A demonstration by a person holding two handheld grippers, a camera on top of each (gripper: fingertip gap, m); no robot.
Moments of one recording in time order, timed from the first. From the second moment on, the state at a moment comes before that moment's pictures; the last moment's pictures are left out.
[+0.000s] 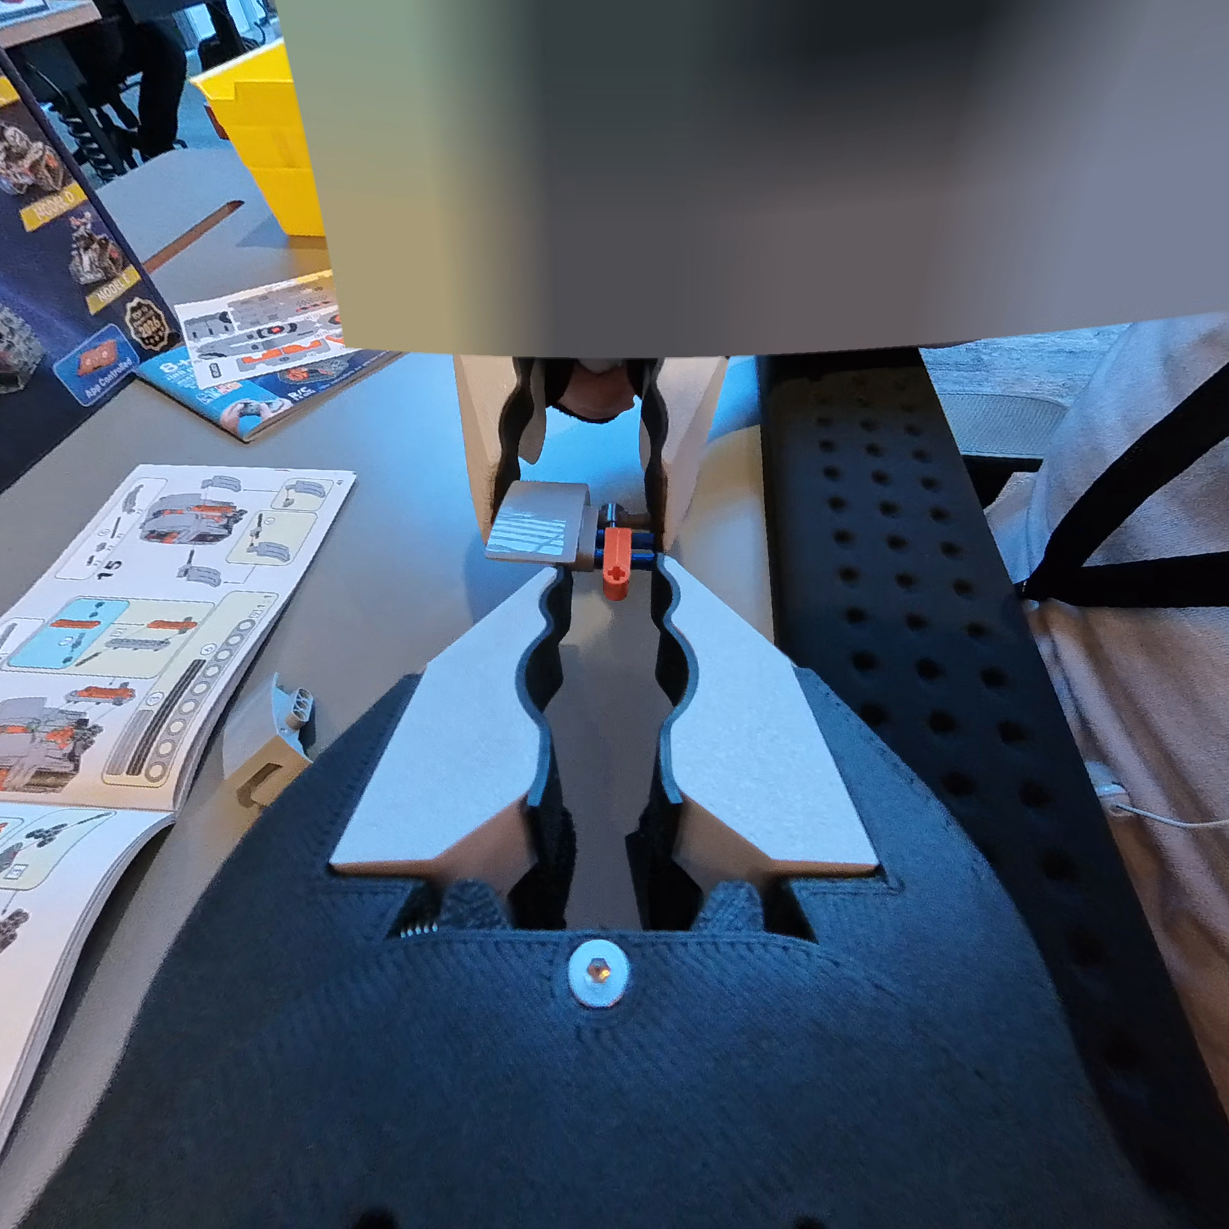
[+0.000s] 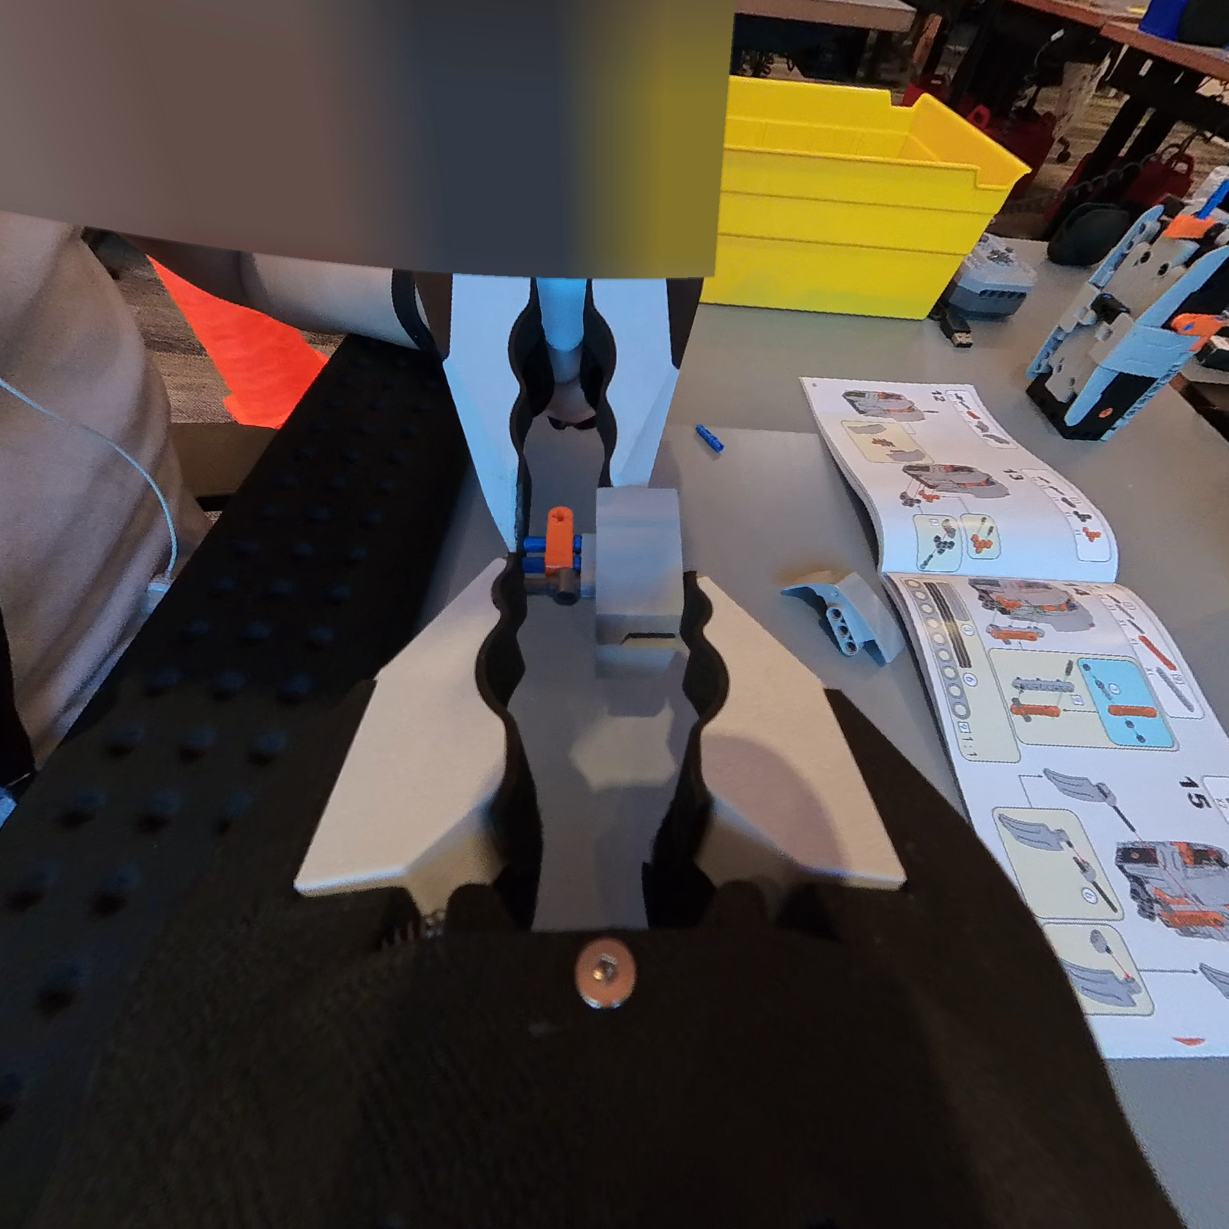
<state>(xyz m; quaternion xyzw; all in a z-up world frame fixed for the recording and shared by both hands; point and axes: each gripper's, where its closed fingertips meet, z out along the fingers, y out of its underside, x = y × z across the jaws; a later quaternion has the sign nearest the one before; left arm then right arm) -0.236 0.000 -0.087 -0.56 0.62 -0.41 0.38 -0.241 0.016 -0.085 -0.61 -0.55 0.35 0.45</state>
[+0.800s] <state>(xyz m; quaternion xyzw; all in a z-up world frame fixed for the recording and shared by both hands) -0.241 0.010 -0.109 -0.55 0.65 -0.35 0.40 -0.244 0.014 -0.109 -0.61 -0.58 0.32 0.43</state>
